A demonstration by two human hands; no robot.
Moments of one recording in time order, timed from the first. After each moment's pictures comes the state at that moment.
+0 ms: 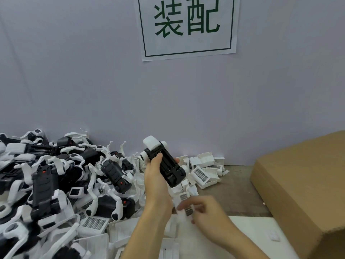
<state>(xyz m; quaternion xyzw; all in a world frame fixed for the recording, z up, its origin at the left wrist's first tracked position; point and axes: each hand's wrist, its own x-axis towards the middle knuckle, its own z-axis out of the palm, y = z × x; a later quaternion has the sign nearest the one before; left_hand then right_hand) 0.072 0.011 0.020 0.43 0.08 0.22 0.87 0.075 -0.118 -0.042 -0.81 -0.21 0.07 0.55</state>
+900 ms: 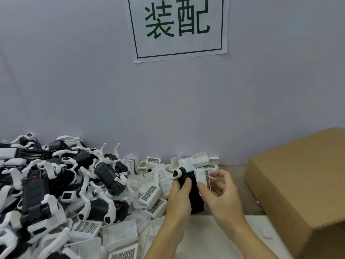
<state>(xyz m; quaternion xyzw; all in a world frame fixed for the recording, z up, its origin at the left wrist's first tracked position) 0.068 -0.032 -0.021 0.64 0.08 0.08 0.76 0.094 -0.140 -0.043 -0.66 -0.11 -0.13 0.73</state>
